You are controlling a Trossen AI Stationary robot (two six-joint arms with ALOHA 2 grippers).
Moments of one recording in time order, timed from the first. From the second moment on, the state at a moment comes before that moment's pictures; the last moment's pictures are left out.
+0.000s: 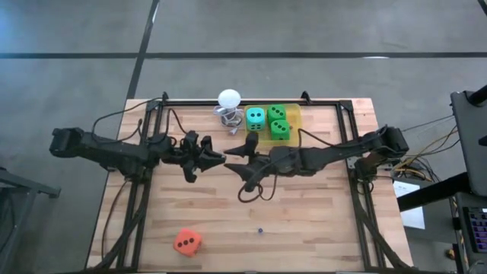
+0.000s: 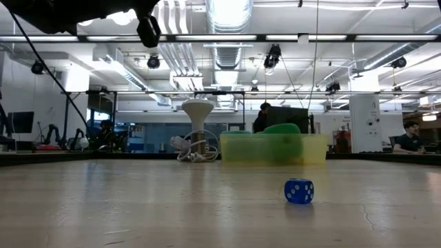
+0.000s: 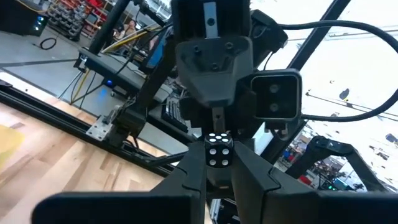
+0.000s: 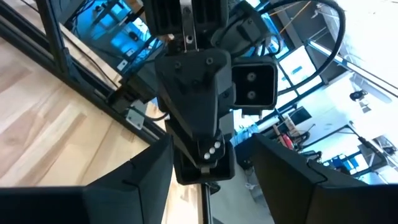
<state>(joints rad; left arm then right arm) -0.02 1.09 0.49 0.76 0.13 -0.60 0.18 1.68 1.30 0.26 0.37 -0.78</state>
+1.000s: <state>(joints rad) -0.02 1.09 0.49 0.76 0.13 -0.62 0.18 1.69 1.30 0.27 0.33 -0.78</state>
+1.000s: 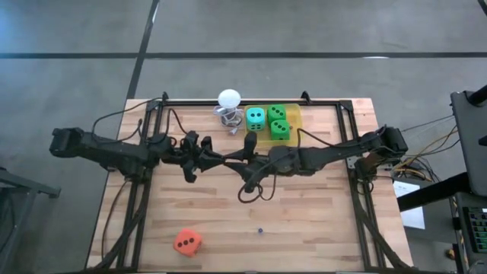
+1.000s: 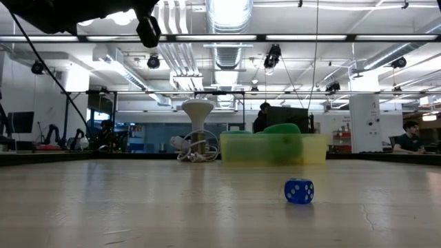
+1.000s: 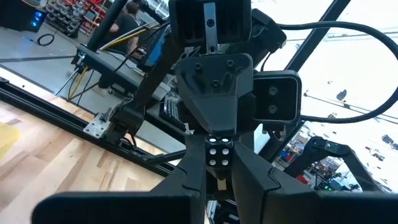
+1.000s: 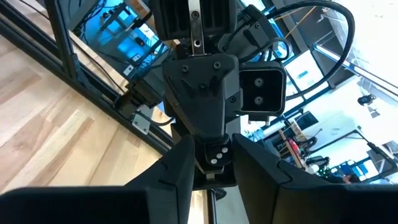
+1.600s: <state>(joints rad) -0.02 1.09 0.49 0.77 0.15 -0.64 0.17 1.69 1.30 0.27 0.29 -0.76</state>
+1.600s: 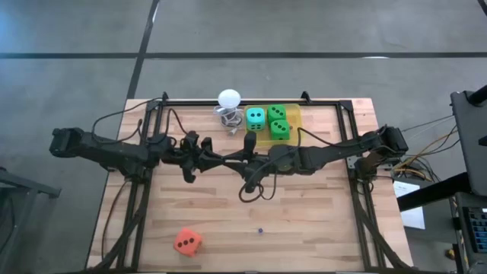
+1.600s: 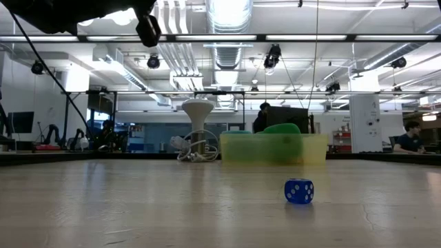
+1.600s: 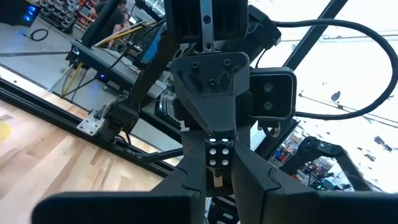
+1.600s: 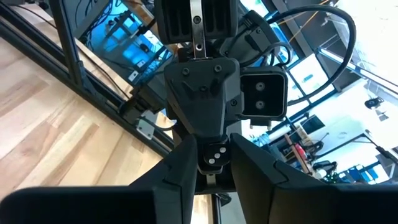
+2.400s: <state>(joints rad) -0.02 1.09 0.52 0.75 0.20 -0.66 0.17 1.68 1.30 0.27 0.27 -0.74</state>
